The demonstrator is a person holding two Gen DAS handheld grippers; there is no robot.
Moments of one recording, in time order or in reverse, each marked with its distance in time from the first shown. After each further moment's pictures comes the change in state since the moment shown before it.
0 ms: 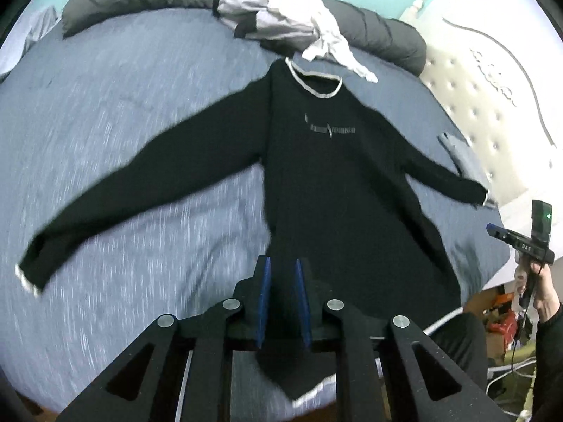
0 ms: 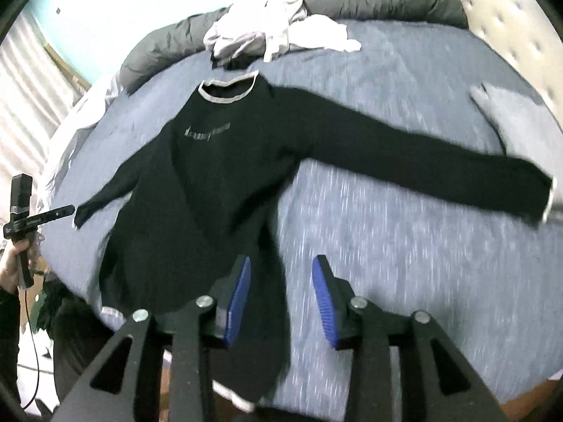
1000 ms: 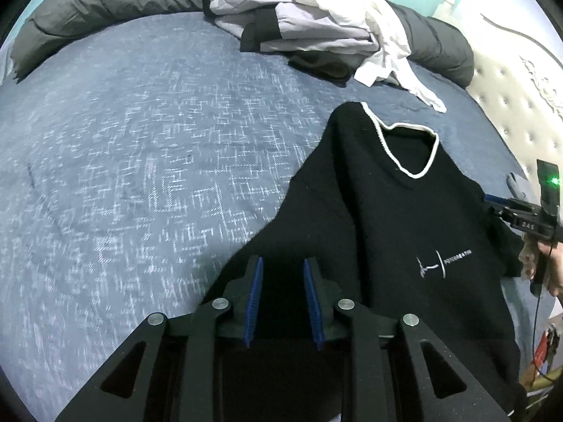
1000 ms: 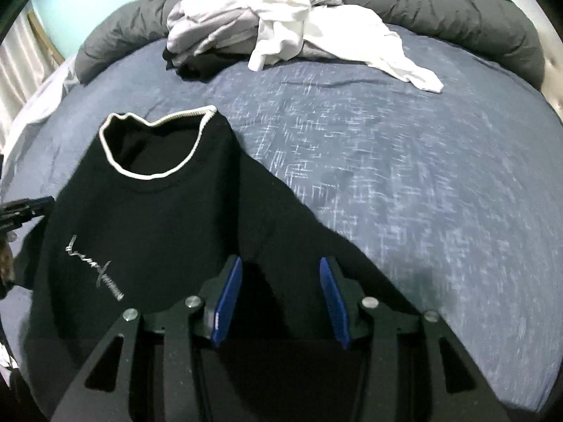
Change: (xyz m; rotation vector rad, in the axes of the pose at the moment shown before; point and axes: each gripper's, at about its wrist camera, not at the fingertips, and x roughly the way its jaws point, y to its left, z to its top) left arm 0.198 0.067 0.199 0.059 -0.012 0.086; right arm 0.266 -0.014 0.226 -0.155 0.039 -0.101
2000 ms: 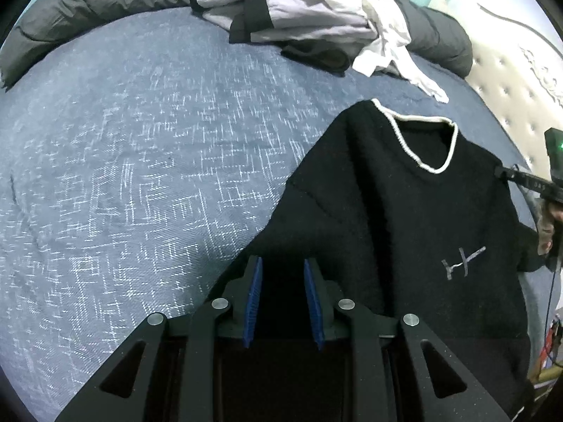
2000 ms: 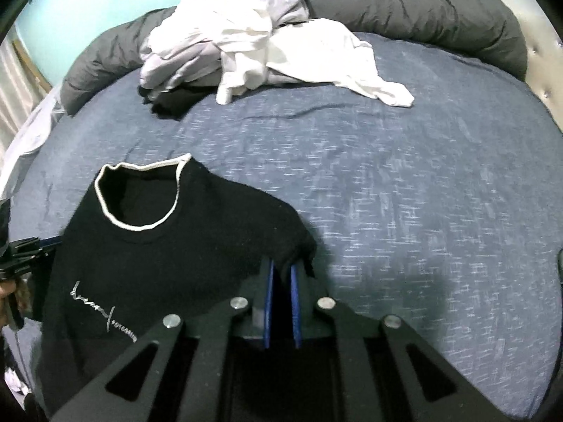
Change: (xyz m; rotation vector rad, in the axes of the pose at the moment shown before) left arm 0.025 -0.004 0.005 0.034 0.024 0.008; right arm -0.018 -0.035 0.025 0.080 -0.058 -0.028
